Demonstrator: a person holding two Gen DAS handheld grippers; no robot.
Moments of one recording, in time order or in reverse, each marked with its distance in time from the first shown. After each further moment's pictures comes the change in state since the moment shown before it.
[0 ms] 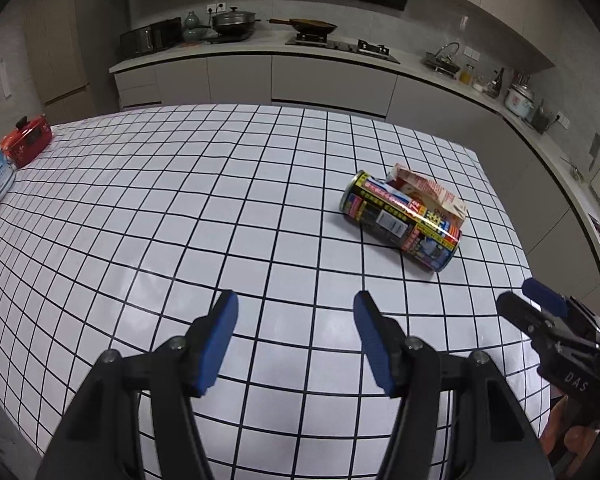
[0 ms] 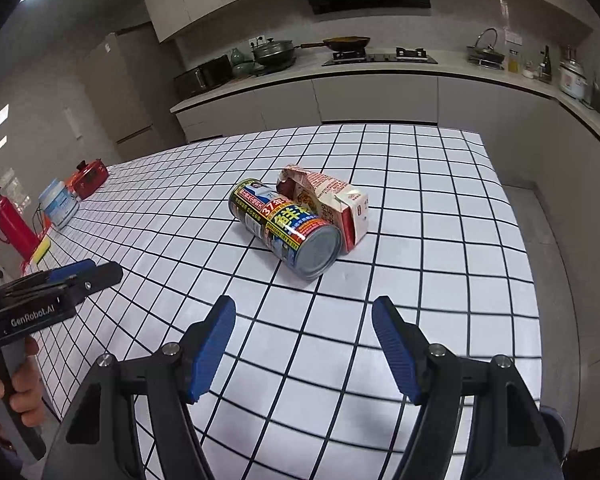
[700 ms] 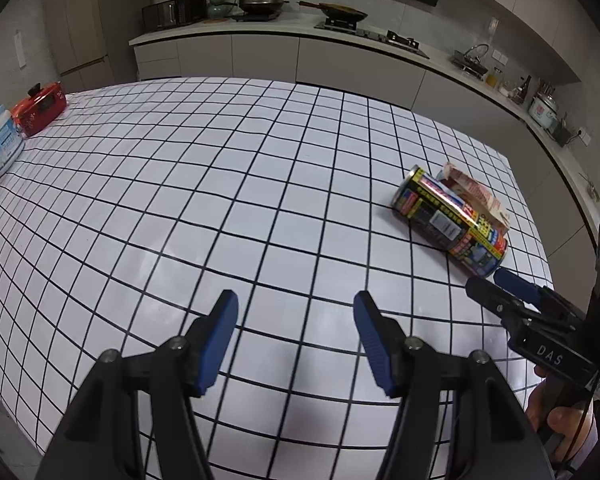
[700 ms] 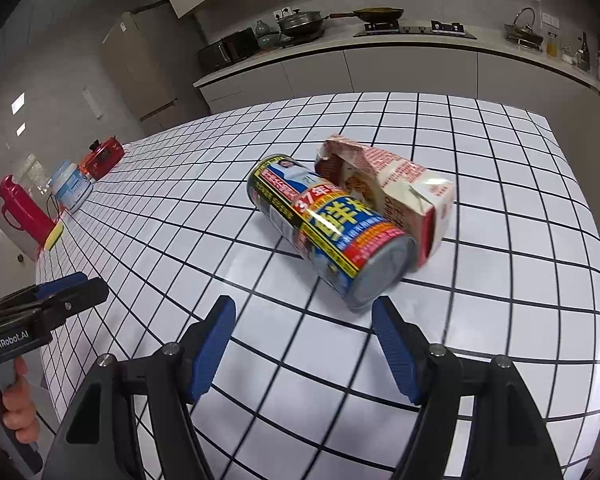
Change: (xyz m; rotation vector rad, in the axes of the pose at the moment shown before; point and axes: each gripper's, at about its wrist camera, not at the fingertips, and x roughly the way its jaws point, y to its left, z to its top) left arm 0.023 0.044 0.006 -0.071 0.057 0.030; right arm 0.084 0.022 0.020 -0.020 0.103 0.106
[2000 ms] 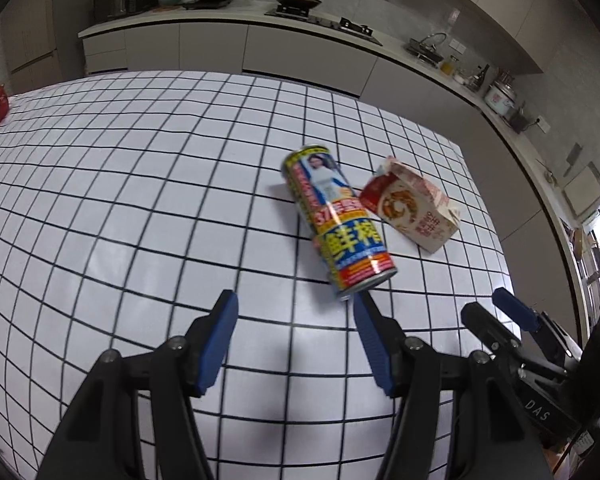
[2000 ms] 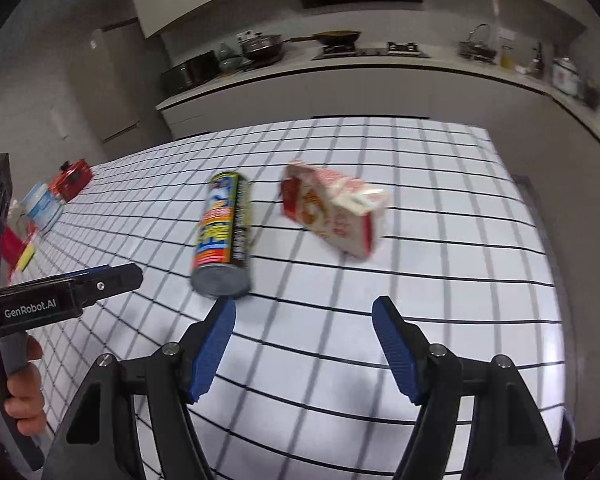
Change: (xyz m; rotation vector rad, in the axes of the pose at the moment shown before) left arm 0.019 -0.036 0.018 0.062 0.060 -0.201; right arm -0.054 0.005 -0.019 0.053 -0.096 -0.197
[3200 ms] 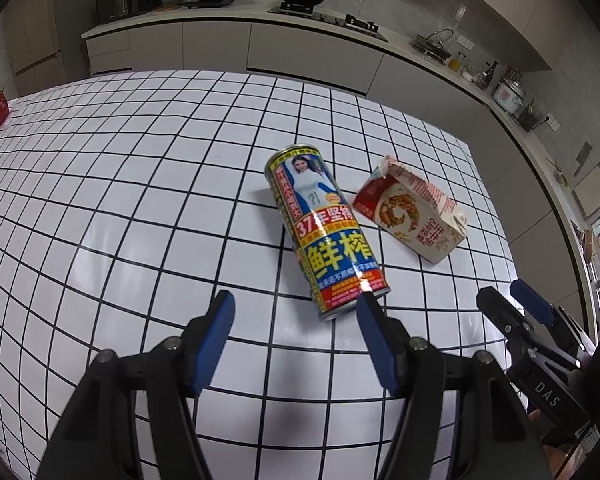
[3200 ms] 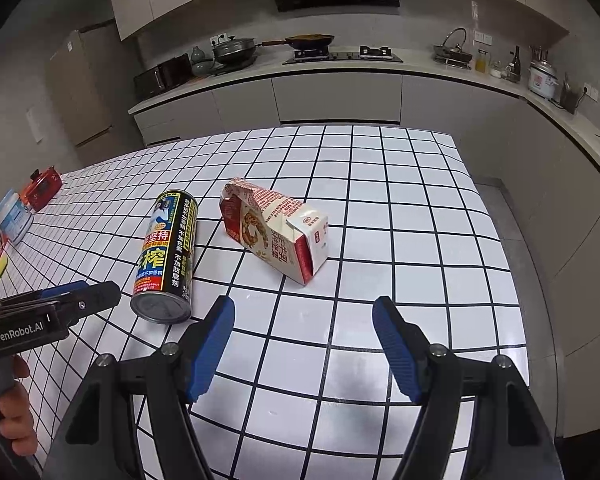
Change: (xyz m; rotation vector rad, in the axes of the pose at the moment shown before) left arm 0.015 -0.019 0.005 -0.012 0.001 0.045; right arm 0.010 -0.024 0.017 0.007 -0.007 -0.083
